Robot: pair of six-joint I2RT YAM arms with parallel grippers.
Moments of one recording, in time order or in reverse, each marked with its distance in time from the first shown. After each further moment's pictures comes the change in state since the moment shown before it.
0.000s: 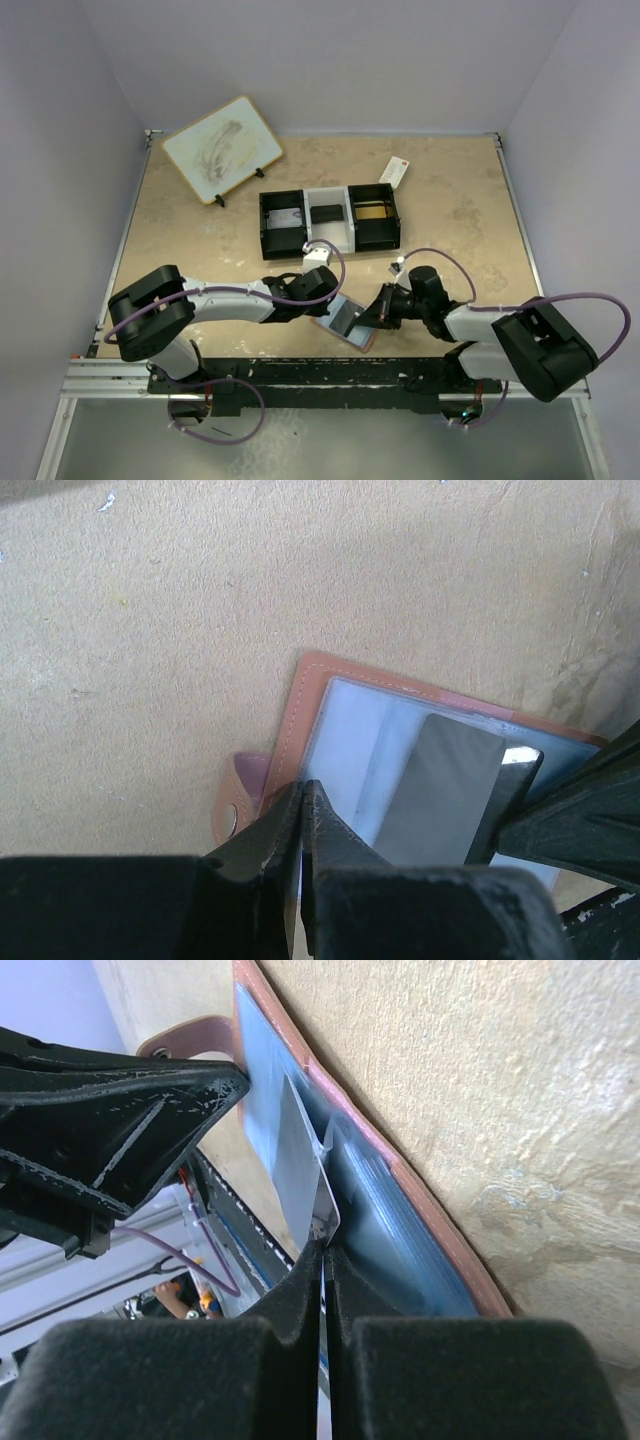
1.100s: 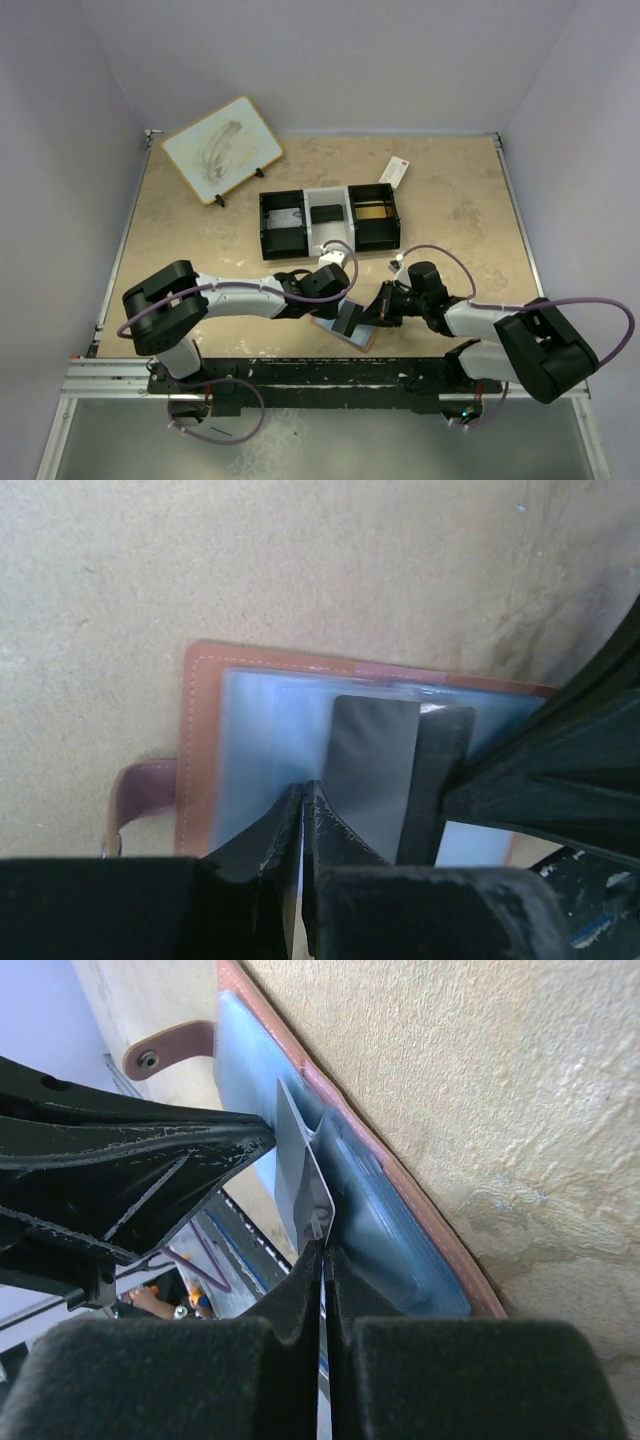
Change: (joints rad) left arm -0.016 0.056 0.099 -0.040 0.138 0.047; right arm -0.030 -0.013 0.050 -0.134 -0.020 -0.078
